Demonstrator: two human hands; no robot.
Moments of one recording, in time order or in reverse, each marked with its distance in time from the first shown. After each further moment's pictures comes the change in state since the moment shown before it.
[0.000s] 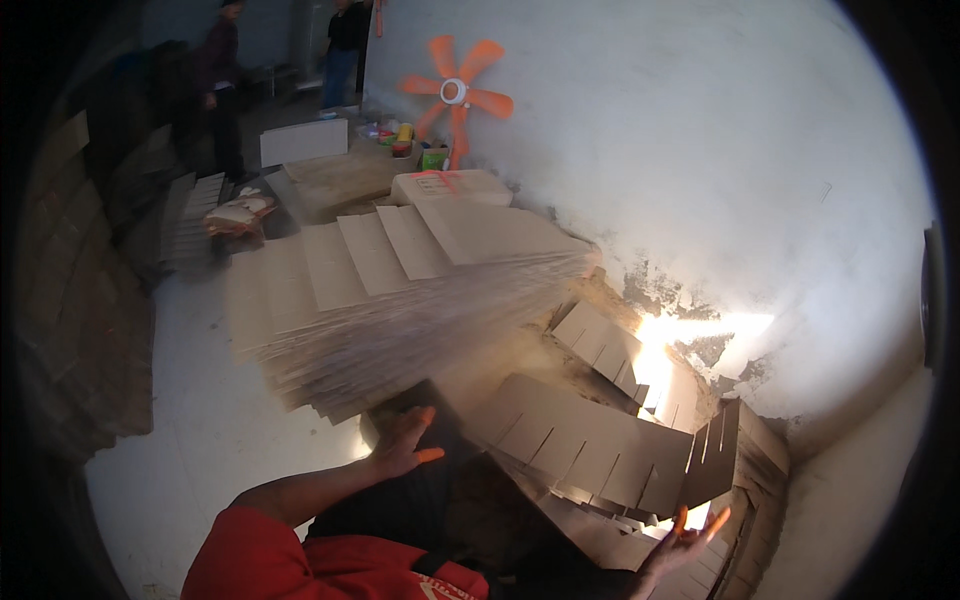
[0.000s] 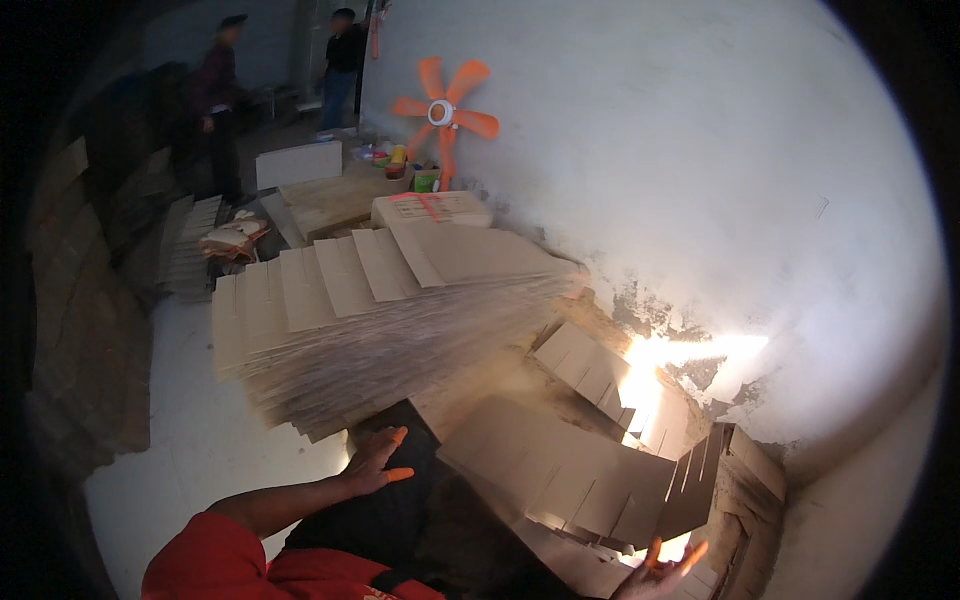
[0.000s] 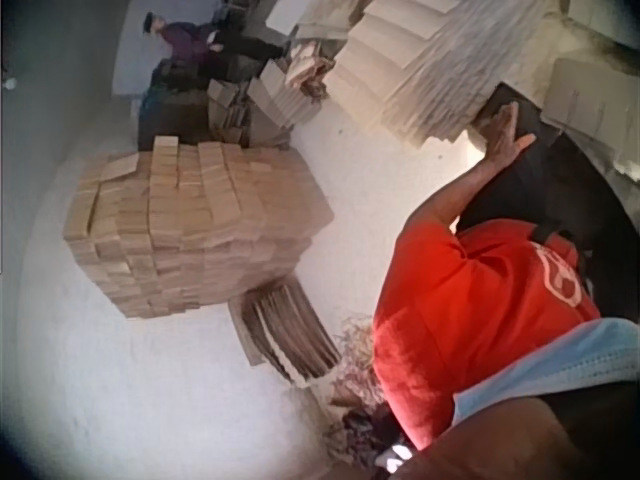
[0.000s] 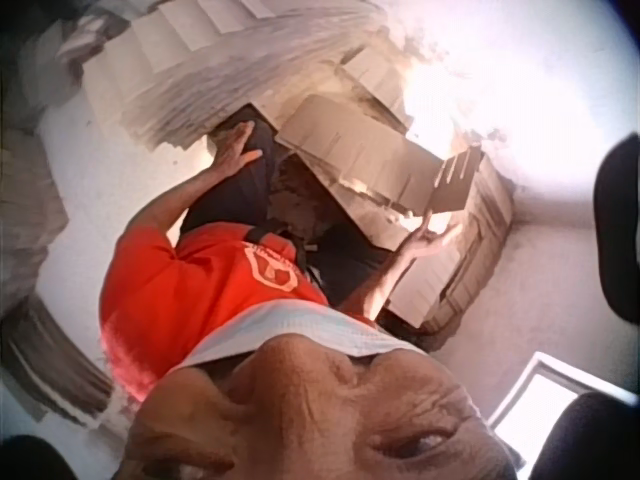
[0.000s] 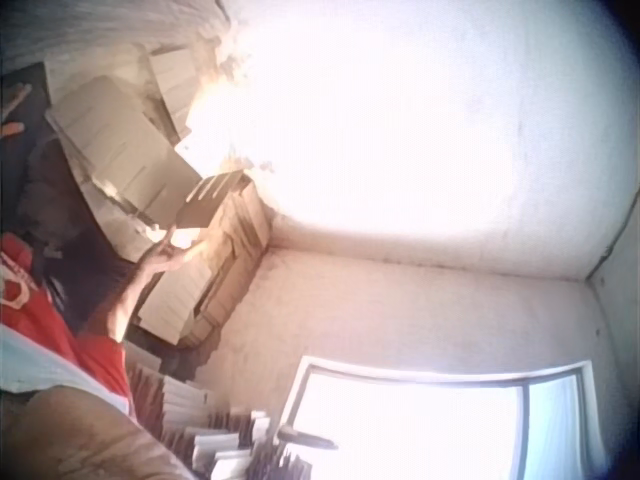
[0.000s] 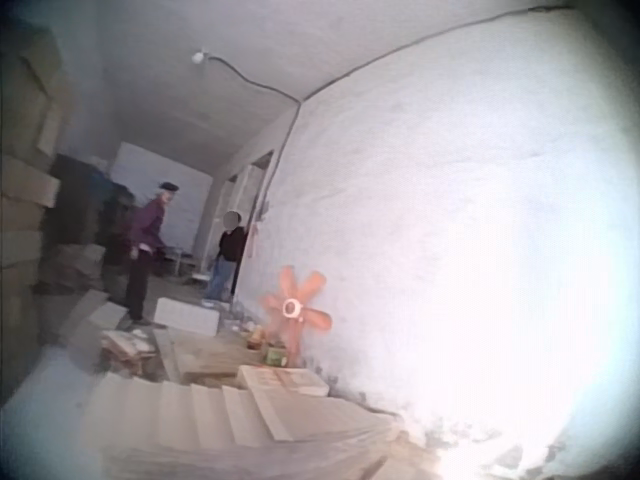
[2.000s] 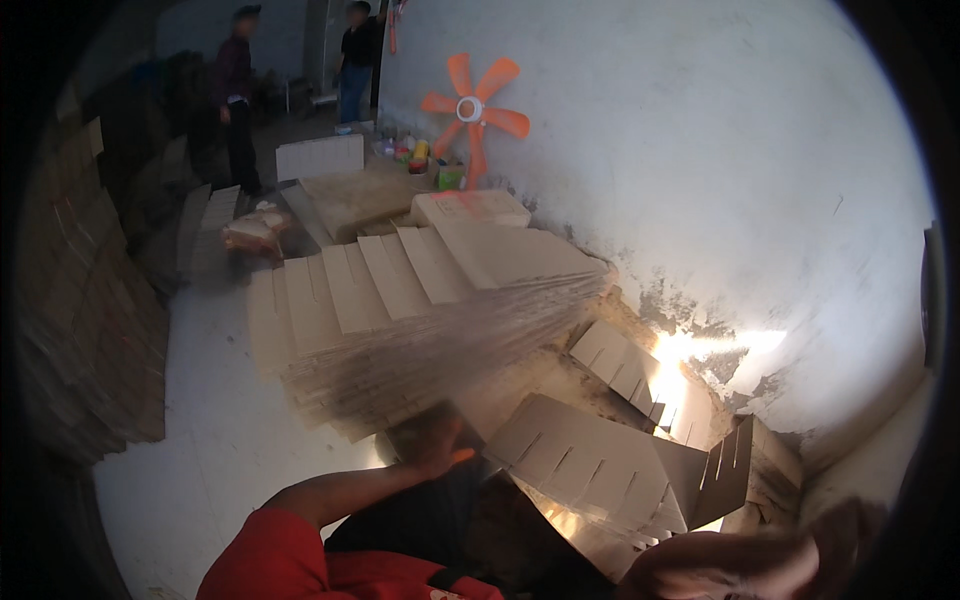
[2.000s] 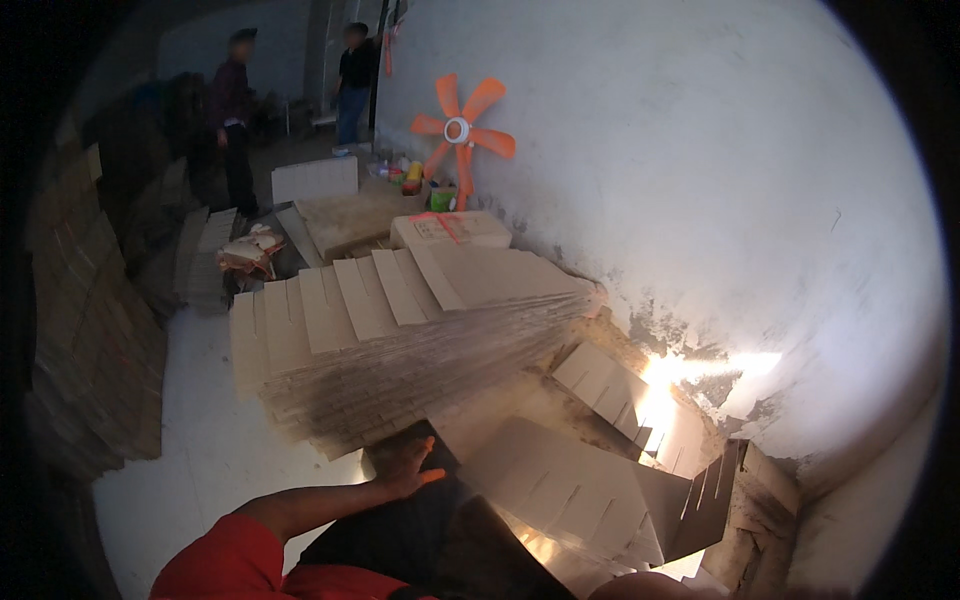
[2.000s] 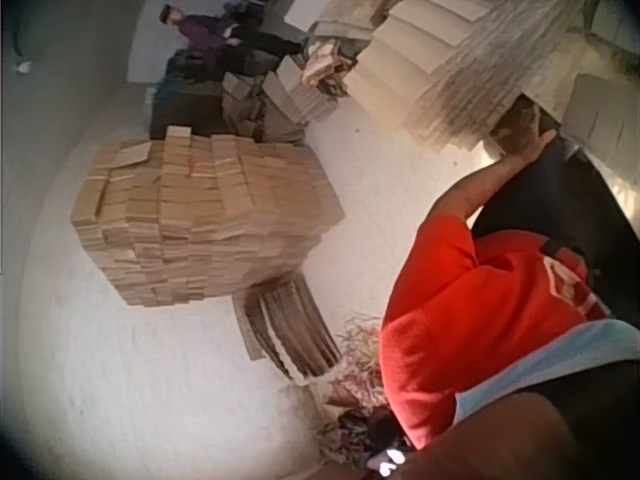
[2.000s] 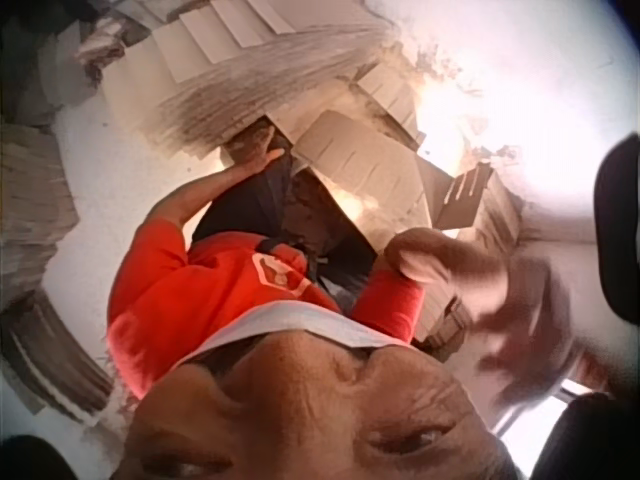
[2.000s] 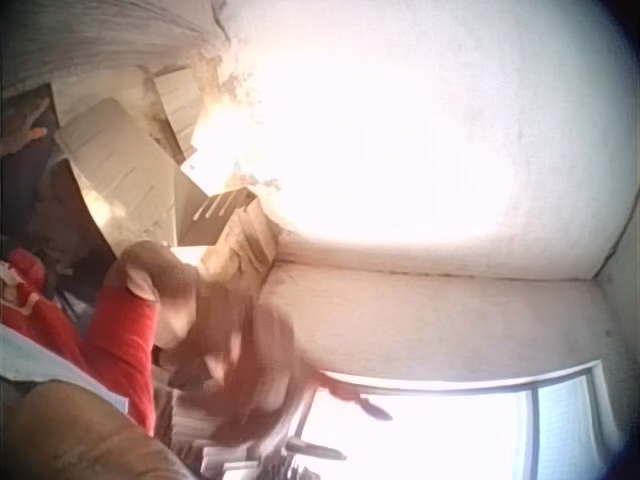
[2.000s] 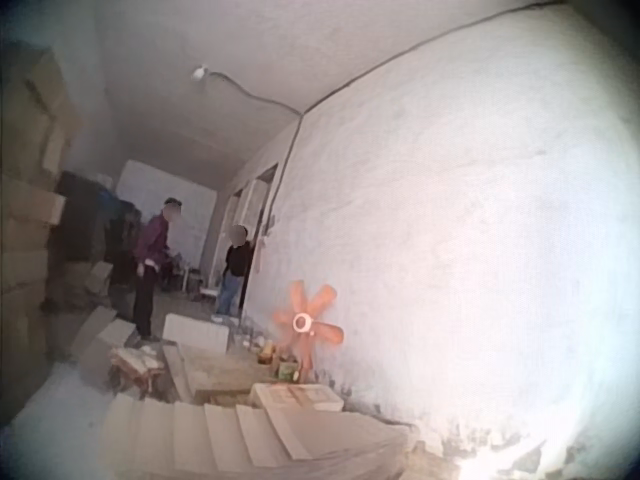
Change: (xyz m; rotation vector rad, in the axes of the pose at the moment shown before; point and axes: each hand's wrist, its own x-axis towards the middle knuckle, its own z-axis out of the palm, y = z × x) left_hand 0.039 -0.007 0.040 0.048 -0.068 -0.145; right_hand 0.094 -0.339 -0.024 2.113 -0.827 -0.337
